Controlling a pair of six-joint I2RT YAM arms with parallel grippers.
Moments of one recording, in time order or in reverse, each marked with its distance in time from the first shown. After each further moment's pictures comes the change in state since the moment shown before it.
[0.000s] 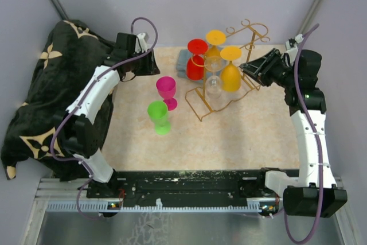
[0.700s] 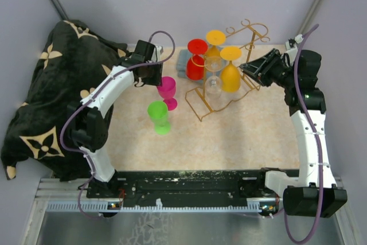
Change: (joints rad) left arm -0.100 0.107 0.001 -0.089 -0.182 0.091; right arm 0.000 -0.003 -0.010 0.004 -0.002 0.000
